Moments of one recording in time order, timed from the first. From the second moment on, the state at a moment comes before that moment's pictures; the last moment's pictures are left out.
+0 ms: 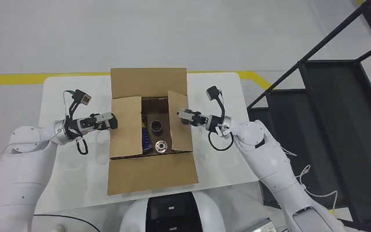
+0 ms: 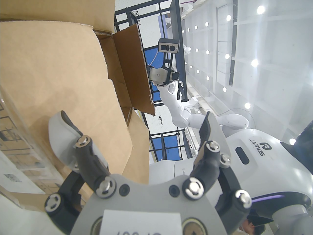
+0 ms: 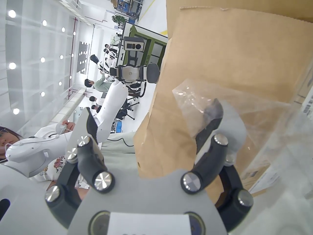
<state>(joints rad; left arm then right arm) 1.01 -0.99 -1.33 -1.15 -0.53 -0.45 -1.37 -1.15 -1.19 1.17 -1.46 0.14 -0.37 0.78</state>
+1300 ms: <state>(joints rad) 1.01 -0.99 -1.33 -1.15 -0.53 -0.45 -1.37 -1.18 -1.21 1.29 -1.47 -0.39 -0.34 0.07</state>
